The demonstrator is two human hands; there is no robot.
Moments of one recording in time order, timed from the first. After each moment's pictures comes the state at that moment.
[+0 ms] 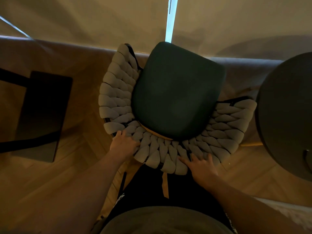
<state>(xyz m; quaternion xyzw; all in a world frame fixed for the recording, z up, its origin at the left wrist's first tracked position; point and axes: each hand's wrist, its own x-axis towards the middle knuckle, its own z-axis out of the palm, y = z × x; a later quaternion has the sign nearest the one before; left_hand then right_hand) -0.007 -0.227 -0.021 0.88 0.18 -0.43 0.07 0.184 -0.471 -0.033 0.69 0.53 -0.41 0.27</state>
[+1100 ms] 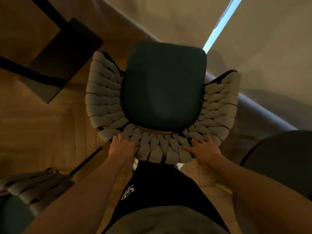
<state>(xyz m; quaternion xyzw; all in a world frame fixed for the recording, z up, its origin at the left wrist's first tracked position) 0.055 -0.355 -0.035 0.77 0.47 -0.38 0.20 0.375 -0.390 -0.039 0.44 0.77 -0.25 0.39</state>
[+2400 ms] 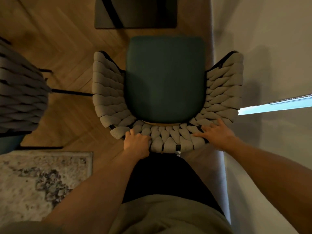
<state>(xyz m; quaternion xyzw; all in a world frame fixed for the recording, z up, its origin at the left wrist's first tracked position) 0.299 -0.301 -0.030 0.45 0.77 -0.23 0.38 0.492 -0.057 -0.017 0.04 0.87 -0.01 0.48</state>
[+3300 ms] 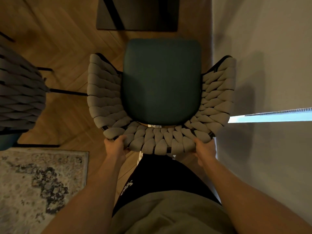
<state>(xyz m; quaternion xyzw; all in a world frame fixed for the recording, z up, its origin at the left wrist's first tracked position) 0.295 -0.301 -0.025 -0.39 0.66 0.56 0.32 0.509 -0.099 -0.056 0.72 0.35 -0.60 -0.04</state>
